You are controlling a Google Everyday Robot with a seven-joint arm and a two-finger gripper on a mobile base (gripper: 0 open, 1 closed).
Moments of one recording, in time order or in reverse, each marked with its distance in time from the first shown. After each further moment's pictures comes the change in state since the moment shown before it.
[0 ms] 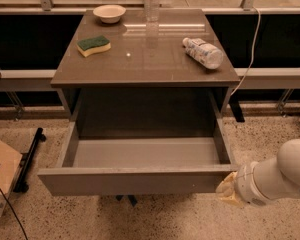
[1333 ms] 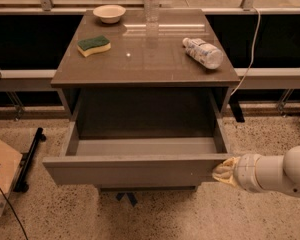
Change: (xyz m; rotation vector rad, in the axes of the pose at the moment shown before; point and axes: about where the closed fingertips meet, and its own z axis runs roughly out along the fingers) arm -0.007 -0.067 0.018 0.216 -0.181 -0.057
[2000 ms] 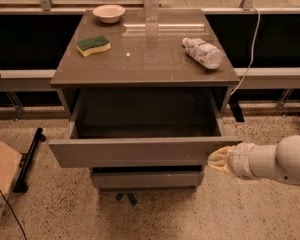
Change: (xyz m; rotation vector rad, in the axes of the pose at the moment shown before) arm -0.011 -0.031 0.014 0.041 -0.044 -0.022
